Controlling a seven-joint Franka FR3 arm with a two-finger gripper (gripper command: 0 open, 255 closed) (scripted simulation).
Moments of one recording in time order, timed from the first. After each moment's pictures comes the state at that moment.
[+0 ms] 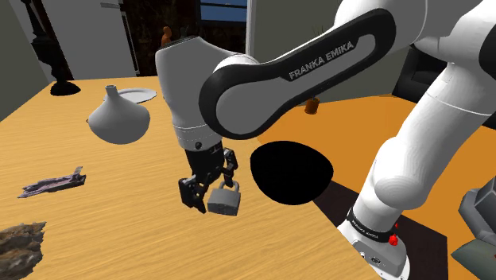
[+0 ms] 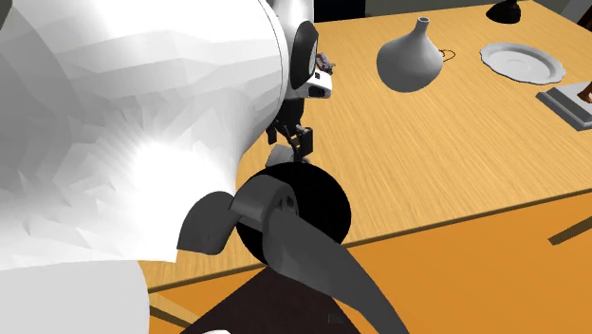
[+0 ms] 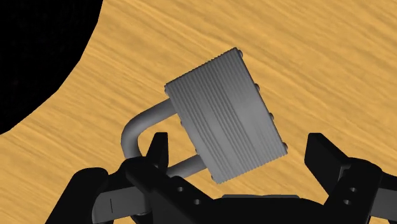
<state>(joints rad) 0.10 -0.13 0.71 -2.15 0.12 1.90 0.69</state>
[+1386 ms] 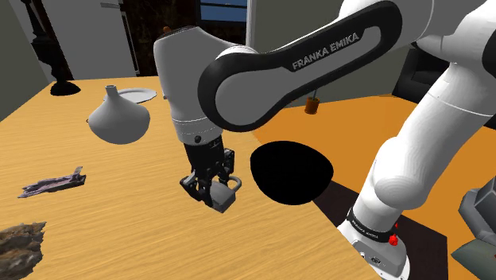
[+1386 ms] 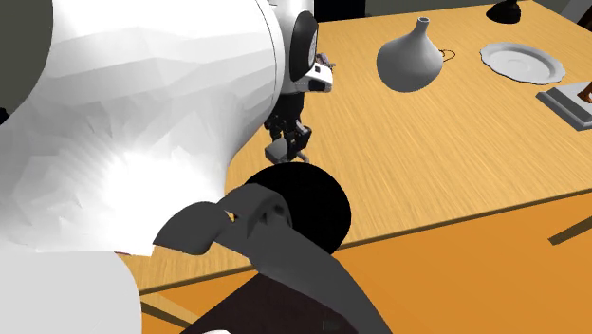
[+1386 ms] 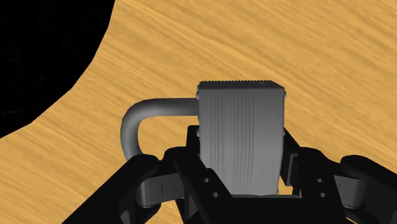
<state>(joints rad) 0.10 -0.15 0.70 -2.13 0.13 1.87 0.68</state>
